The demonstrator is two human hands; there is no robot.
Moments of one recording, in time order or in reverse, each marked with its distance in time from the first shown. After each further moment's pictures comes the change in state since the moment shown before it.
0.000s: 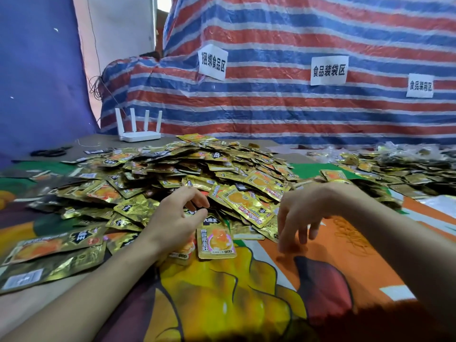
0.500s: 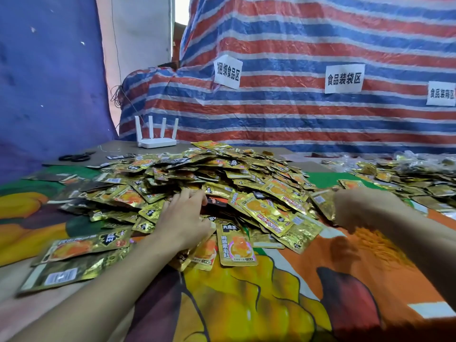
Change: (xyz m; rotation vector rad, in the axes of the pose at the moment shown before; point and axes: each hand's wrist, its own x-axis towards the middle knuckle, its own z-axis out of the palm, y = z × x) left_hand 0.015 -0.013 -0.016 0.564 -0.073 -0.150; right_hand -0.001 0.028 -0.007 -0.411 0.446 0.449
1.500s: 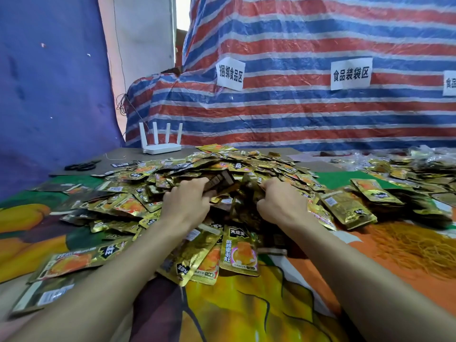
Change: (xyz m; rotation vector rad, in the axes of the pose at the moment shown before) left_hand 0.043 0.001 -0.007 -0.001 0.203 0.026; right_hand 0.010 -0.123 -0.006 0.690 0.421 -0.181
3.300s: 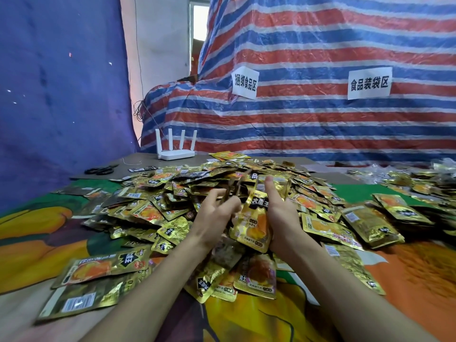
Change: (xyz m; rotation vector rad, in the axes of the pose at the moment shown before) left_hand -0.016 0.010 0.000 -1.073 -0.182 -0.268; right_hand -0.001 -0.040 0.028 1.554 -0.152 0.467
